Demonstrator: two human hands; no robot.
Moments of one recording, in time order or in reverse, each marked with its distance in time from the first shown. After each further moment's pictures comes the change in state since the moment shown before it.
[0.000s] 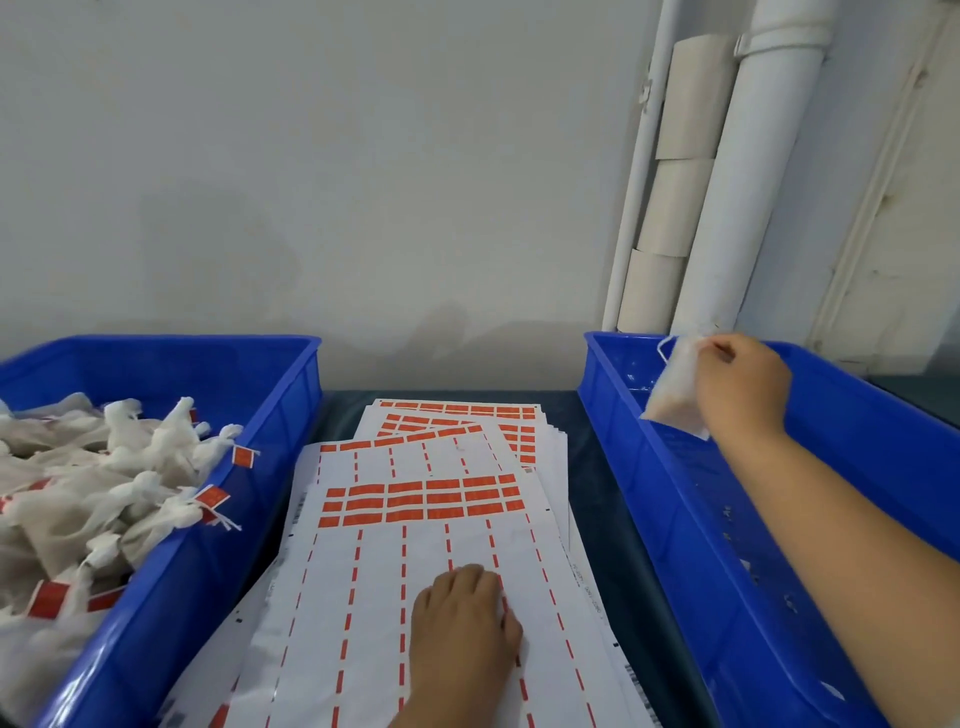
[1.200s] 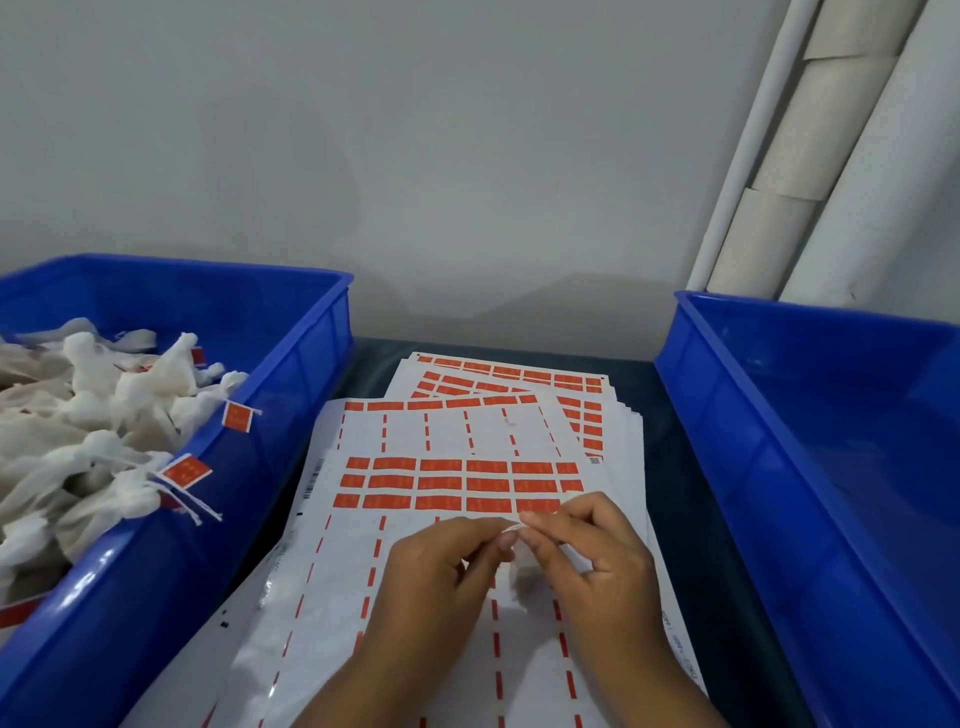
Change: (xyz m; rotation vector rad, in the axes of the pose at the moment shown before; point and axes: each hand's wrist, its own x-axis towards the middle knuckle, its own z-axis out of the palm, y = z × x) left_hand 0.042 -0.050 -0.038 -0.594 0.243 0.097; right_hand -0.191 0.023 0.105 0.435 -0.633 -0.180
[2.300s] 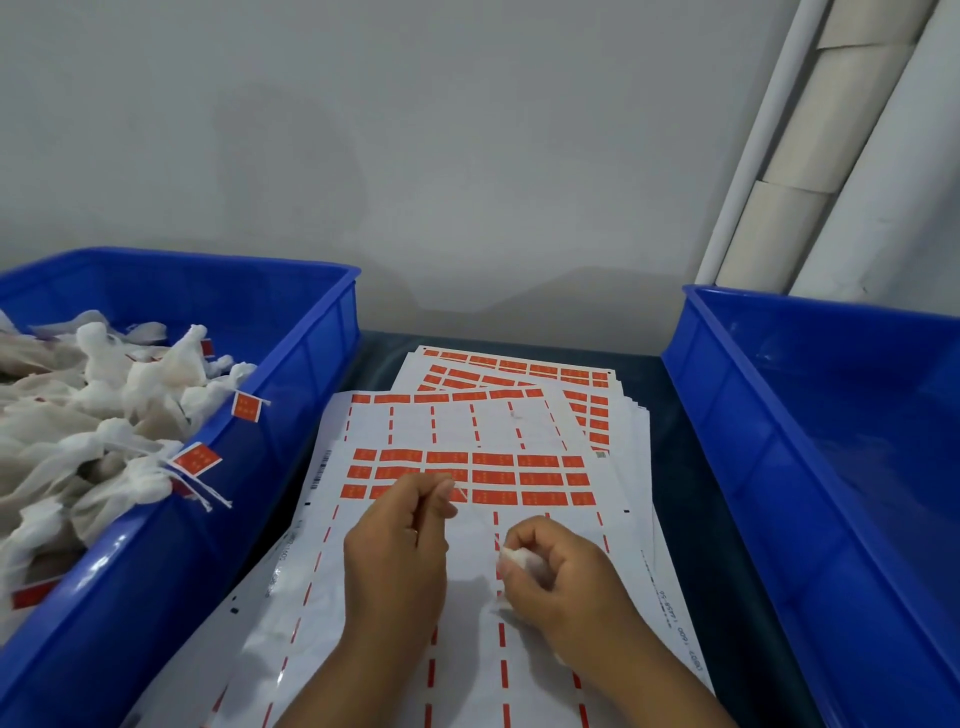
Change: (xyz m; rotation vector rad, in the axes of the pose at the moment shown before) left_hand 0.003 -0.007 -0.006 -0.045 0.441 -0.189; right_hand -0.003 -0.008 0.005 -0.081 -0.400 0.292
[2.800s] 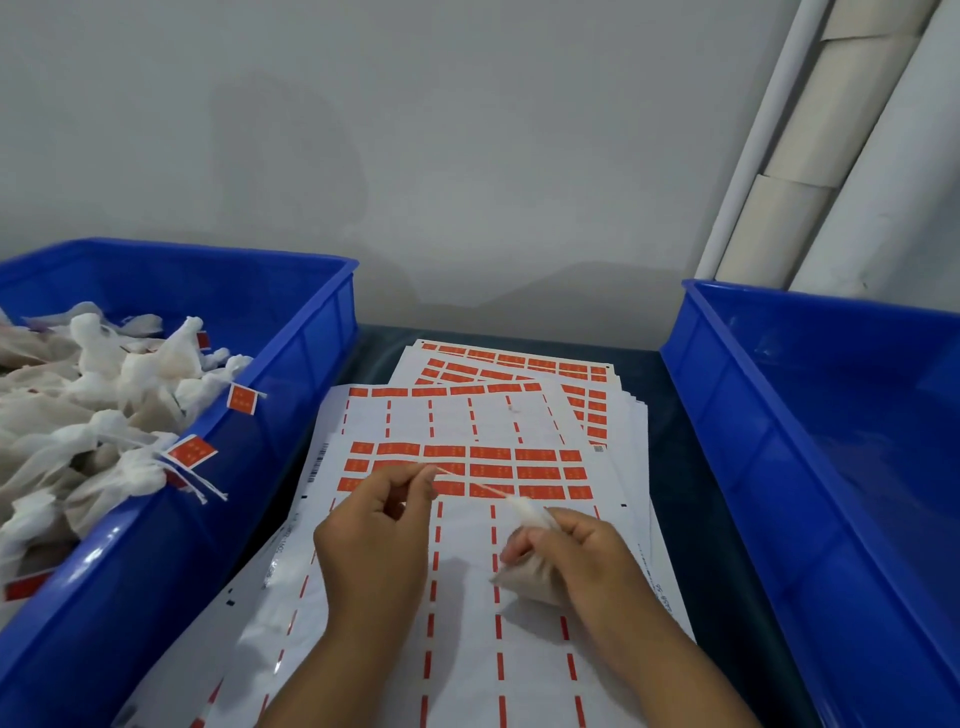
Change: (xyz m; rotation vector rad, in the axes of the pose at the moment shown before) left_hand 0.006 0.000 -0.003 -0.022 0.150 -0.073; right_hand 0.006 0.006 -0.011 0.321 -0.002 0.185
